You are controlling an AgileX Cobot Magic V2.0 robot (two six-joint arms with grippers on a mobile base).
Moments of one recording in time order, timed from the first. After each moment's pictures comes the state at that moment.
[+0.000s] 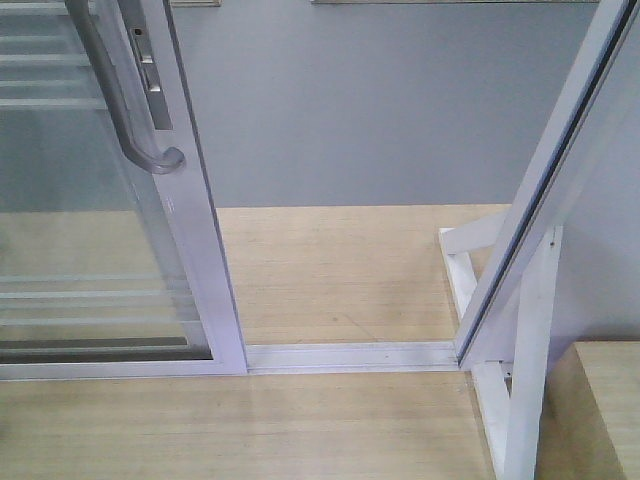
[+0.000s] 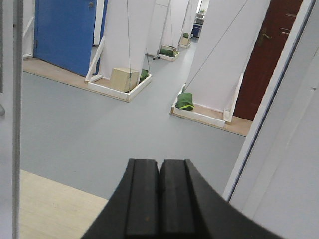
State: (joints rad) left arm -0.17 0.10 -0.28 -0.07 0.42 0.02; right arm 0.47 0.21 -0.33 -0.73 0.35 0.51
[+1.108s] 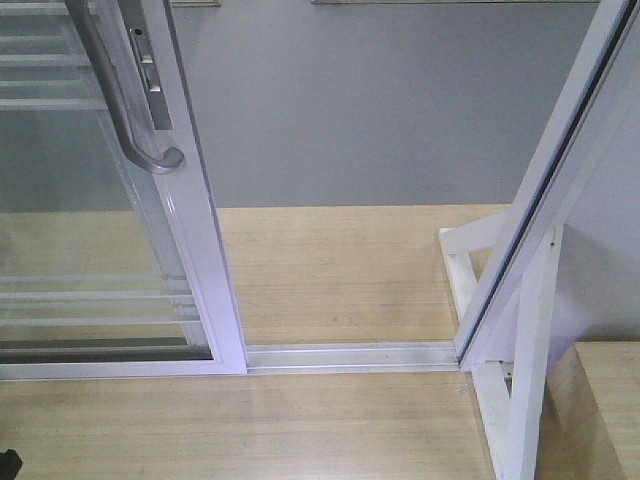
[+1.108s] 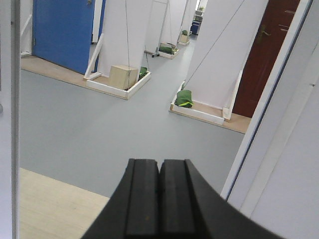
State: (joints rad) left arm -0.13 -0.01 0.03 -0.04 0.26 0.05; right arm 0.47 0.21 -0.33 -0.73 0.36 0.51
